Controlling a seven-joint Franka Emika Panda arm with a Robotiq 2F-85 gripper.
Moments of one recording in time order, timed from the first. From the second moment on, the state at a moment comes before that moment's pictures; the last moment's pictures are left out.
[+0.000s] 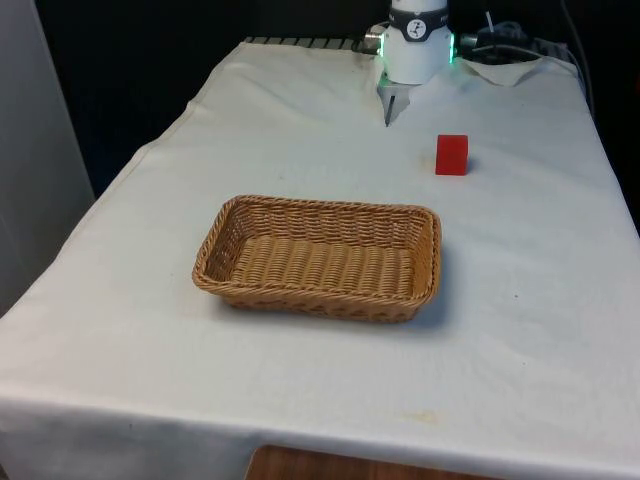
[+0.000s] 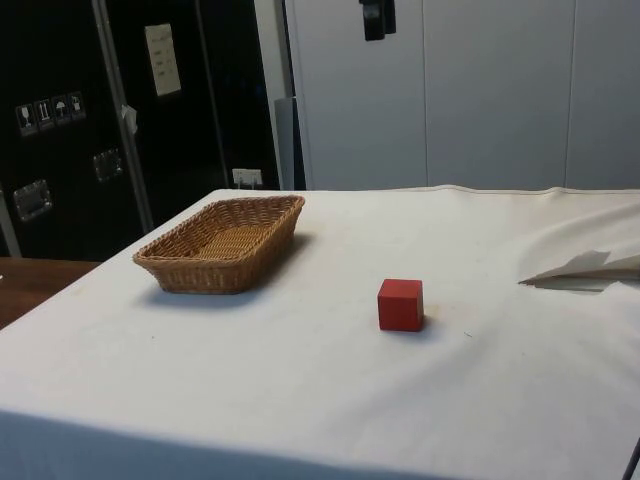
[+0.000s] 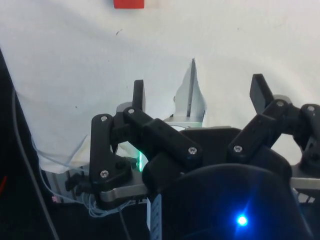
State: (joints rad) arm 0.19 -0.49 -0.16 -2.40 -0.09 1.92 0.00
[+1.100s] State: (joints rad) arm 0.19 -0.56 -0.10 -2.49 -0.10 1.93 0.12
